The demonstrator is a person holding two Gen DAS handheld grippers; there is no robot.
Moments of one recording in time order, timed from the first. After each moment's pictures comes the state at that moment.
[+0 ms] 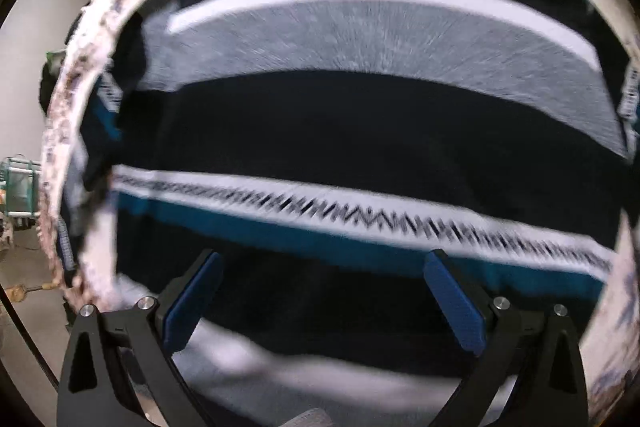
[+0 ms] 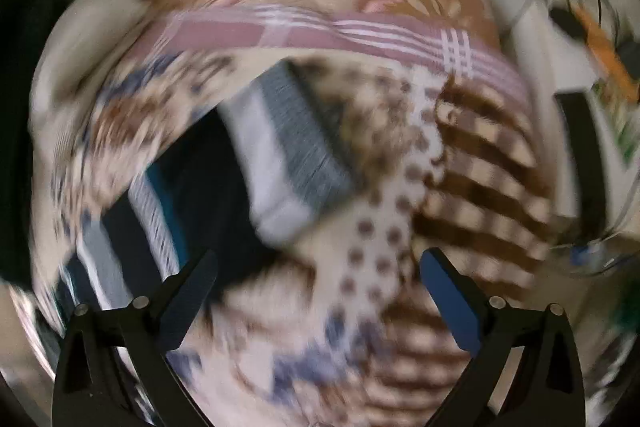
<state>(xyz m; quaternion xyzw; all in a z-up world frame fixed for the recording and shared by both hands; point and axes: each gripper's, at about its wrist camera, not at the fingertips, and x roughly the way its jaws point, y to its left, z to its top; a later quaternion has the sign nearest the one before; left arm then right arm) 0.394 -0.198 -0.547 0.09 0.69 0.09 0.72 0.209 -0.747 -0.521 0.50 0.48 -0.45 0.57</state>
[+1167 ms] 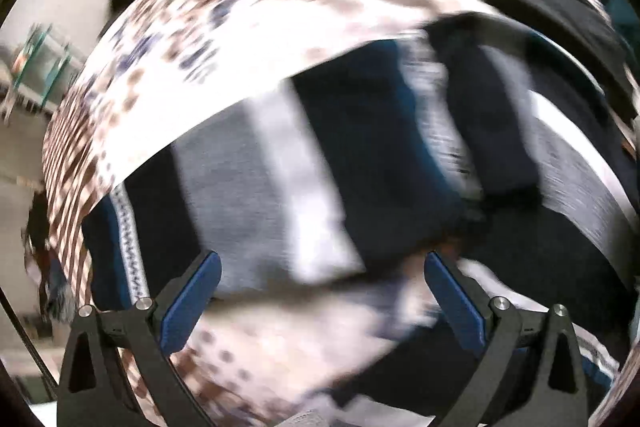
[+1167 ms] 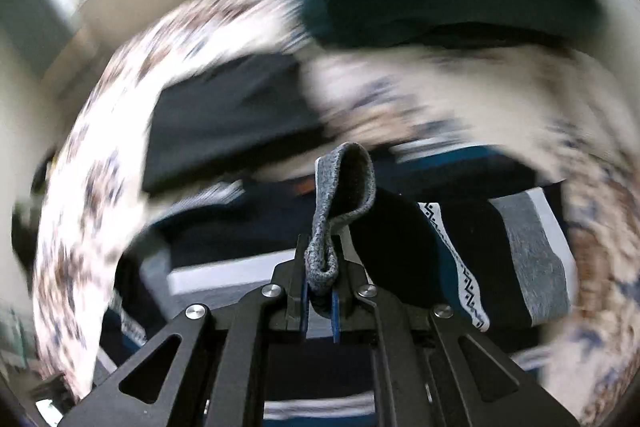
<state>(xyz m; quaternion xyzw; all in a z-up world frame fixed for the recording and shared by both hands) 0.384 0.112 -0.472 -0.09 0.61 0.24 0.75 0.611 -0.203 -0.444 0.13 0.52 -0.03 0.84</state>
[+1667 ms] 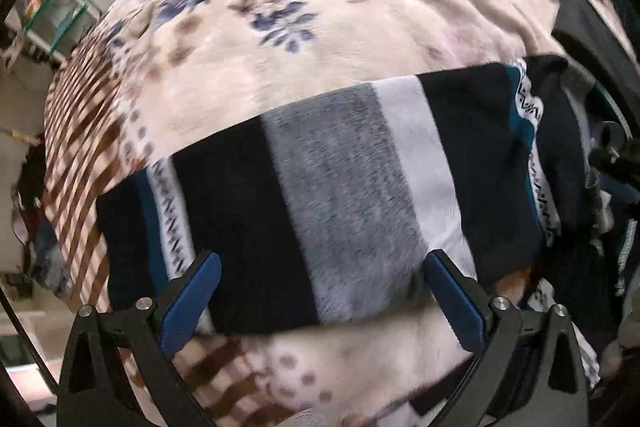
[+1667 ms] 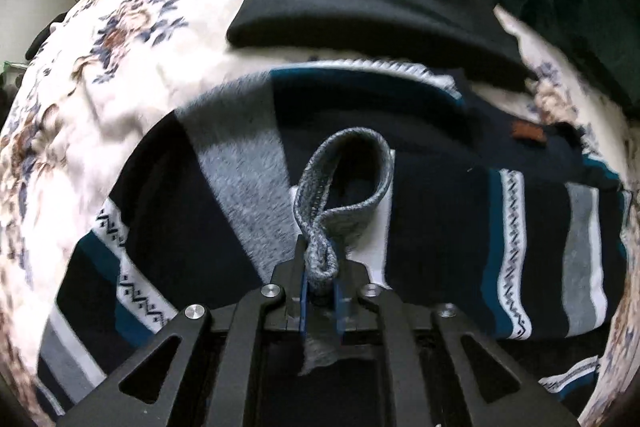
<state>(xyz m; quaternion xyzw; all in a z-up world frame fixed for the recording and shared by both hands) 0.354 0.193 -0.483 -0.17 0.61 0.26 0.73 0.615 0.012 -0.535 0.00 0.61 0.04 0.79</state>
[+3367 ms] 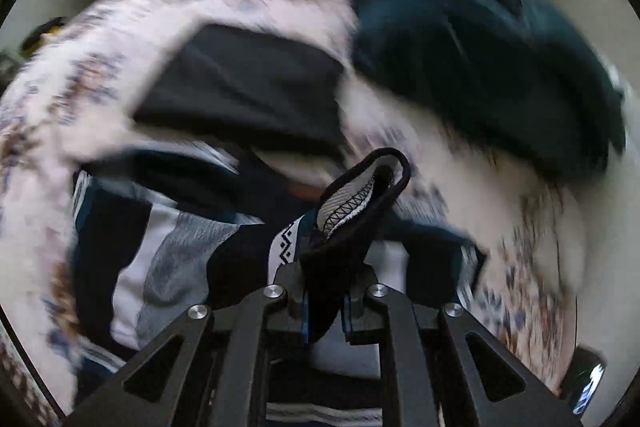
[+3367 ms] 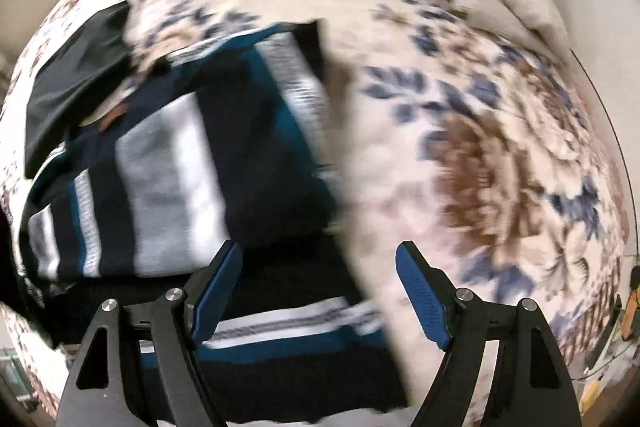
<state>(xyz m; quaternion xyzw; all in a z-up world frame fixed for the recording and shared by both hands) 0.506 -0.166 -0.397 -0.11 0.52 -0.07 0.85 0.485 -0.408 -0.493 0.18 0.63 -0.18 0.74</state>
